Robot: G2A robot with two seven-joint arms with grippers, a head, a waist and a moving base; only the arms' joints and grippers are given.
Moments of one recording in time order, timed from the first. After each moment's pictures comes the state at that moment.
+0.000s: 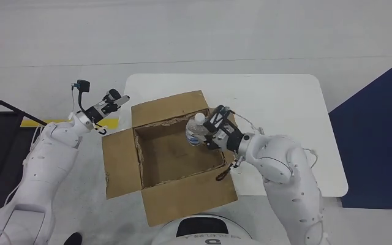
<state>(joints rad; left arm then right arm) 0.98 -0.94 -1.14 -0.84 0.19 -0.94 -0.31 -1.45 -1.40 1.26 -2.02 -1.10 -0.47 0.97</state>
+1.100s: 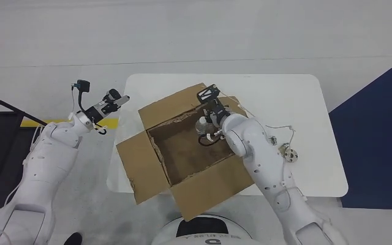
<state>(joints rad) 0.98 -0.94 -1.14 -0.84 0.19 -0.94 -0.31 -1.21 -1.42 1.08 -1.71 -1.43 -0.03 0.92</state>
